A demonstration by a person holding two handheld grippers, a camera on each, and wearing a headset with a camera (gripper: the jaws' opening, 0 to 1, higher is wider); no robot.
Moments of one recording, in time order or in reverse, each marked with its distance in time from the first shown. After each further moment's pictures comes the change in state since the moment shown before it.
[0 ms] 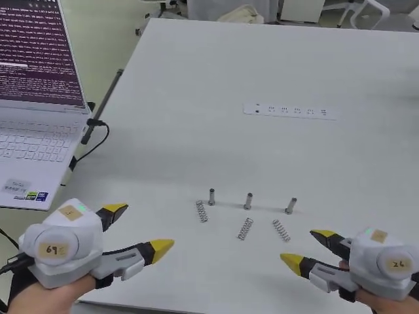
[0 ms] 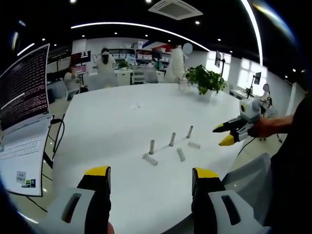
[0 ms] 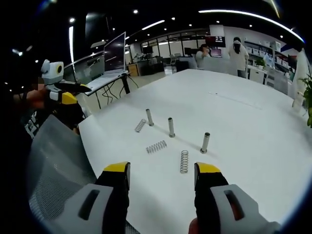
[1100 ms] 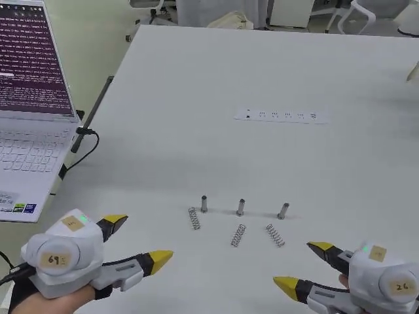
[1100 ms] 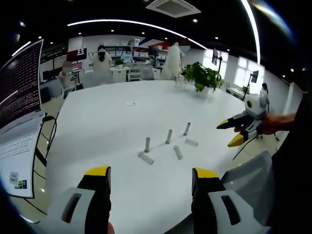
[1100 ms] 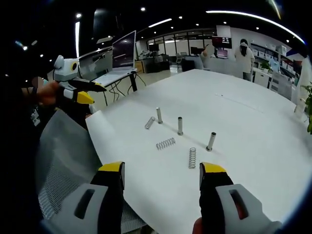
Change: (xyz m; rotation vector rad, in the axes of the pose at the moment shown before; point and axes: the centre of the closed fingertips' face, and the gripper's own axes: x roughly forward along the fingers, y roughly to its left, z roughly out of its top) left arm 0.017 -0.007 -0.008 0.003 0.025 -0.038; right arm -0.017 0.018 -0.002 -0.038 0.021 0.028
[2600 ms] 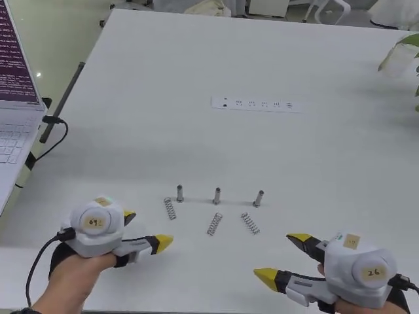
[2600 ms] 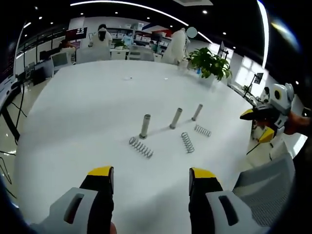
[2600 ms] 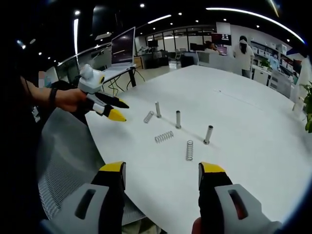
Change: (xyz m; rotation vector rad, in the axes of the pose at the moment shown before) left arm 0.105 0.003 -0.053 -0.100 0.128 -0.050; right arm -0.011 -0.002 -0.011 -0.003 0.042 -0.012
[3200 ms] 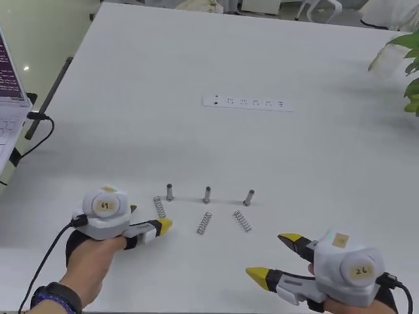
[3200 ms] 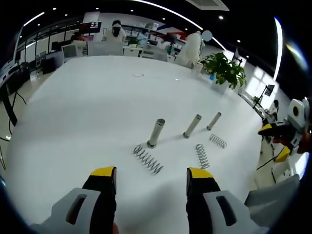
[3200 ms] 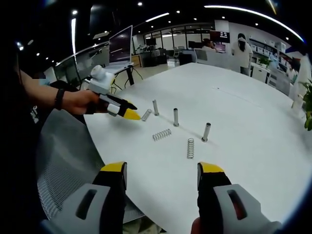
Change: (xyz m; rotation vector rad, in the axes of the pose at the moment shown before) left arm 0.042 0.013 0.007 -0.109 -0.008 0.070; right arm 0.000 -0.005 -0.003 0.015 0.019 -0.011
